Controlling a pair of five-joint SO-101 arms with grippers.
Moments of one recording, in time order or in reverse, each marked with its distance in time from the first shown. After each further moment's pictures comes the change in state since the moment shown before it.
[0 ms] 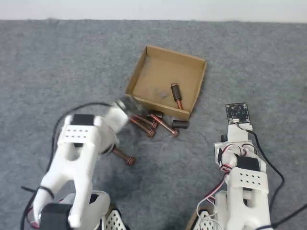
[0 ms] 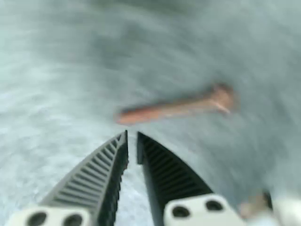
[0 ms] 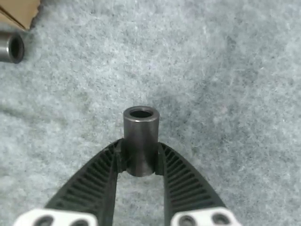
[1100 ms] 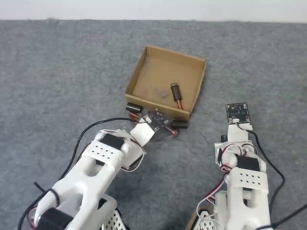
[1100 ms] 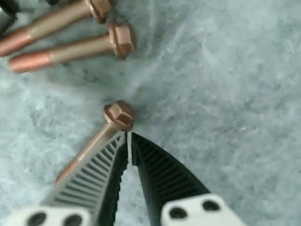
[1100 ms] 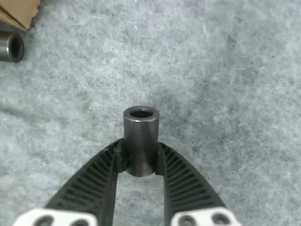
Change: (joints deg) left arm 20.1 -4.6 13.3 -19.2 20.9; right arm 0.0 0.0 0.0 0.2 0.0
